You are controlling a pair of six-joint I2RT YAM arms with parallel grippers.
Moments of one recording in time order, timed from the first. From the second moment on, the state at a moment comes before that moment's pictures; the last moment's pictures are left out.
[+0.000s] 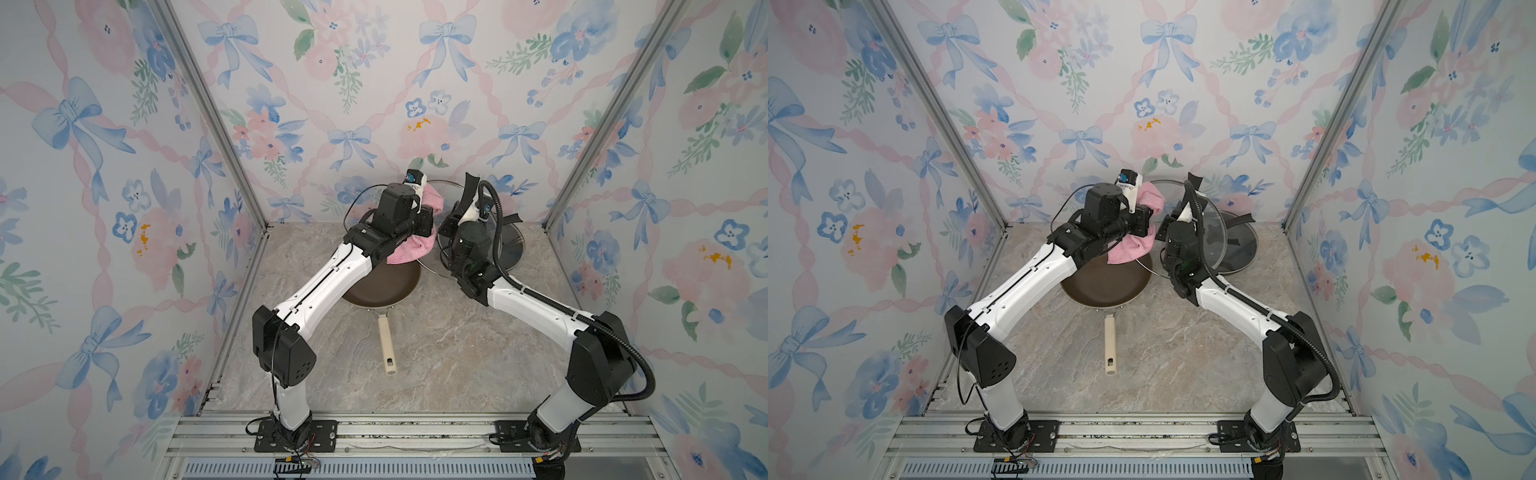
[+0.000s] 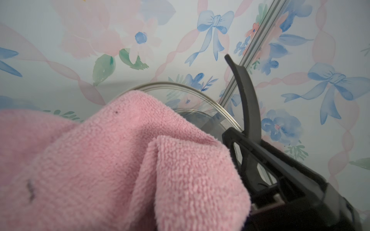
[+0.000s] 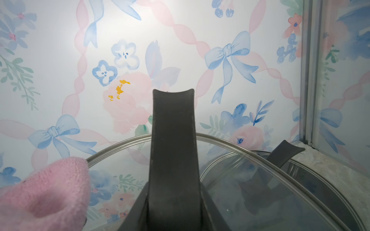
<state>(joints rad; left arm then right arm) -0.66 1.82 1.91 -0.41 -0.04 -0.26 0.63 1.66 1.32 0.45 0.81 0.30</state>
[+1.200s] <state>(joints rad) -0.62 1.84 1.99 -0.52 -0.14 -0.04 0.51 1.50 1.12 0.56 0.06 0.13</state>
